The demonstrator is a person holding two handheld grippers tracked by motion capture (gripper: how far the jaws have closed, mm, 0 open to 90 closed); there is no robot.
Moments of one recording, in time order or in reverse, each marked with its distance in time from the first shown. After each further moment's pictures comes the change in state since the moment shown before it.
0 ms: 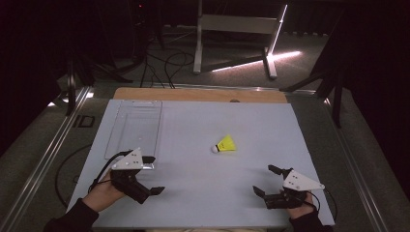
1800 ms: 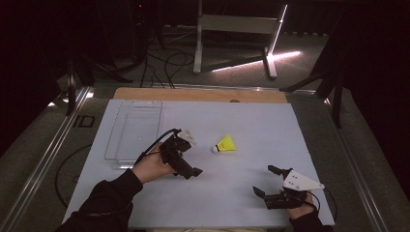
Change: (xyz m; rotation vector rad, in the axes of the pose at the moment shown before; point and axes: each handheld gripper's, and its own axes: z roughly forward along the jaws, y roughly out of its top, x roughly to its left) left arm 0.017 0.095 0.095 0.279 -0.035 -0.077; right arm 0.000 -0.001 0.000 0.003 0.012 0.002
